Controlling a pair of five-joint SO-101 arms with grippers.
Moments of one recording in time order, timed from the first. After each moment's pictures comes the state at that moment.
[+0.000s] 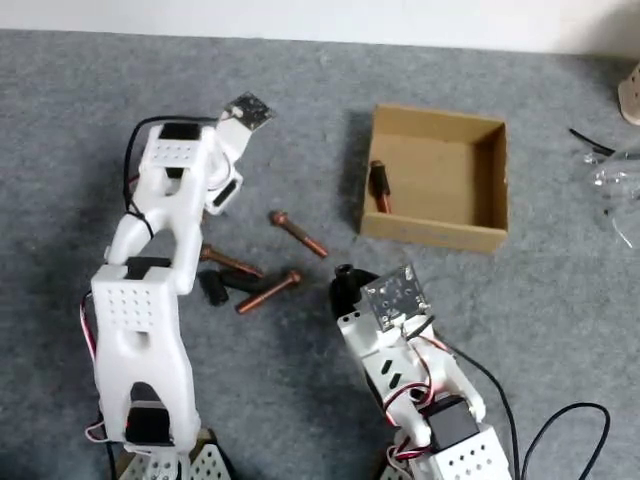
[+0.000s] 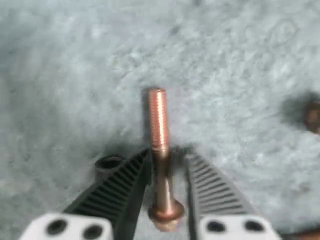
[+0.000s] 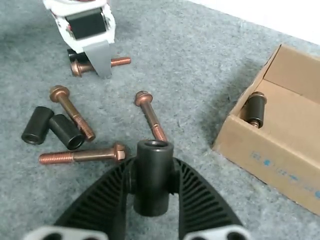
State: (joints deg) left arm -7.1 41.8 -22.8 69.2 -32.2; right arm -30.0 -104.0 95.9 39.5 8.5
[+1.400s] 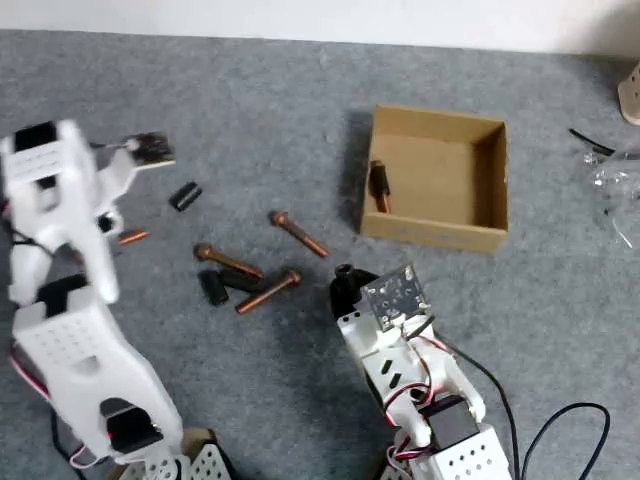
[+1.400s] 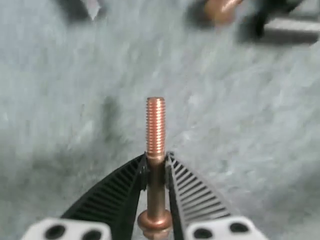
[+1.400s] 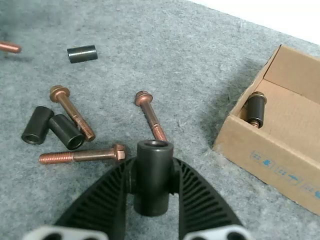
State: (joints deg) left arm -28.2 28.4 -18.4 94.4 -74.4; right arm -30.0 -104.0 95.9 39.5 8.5
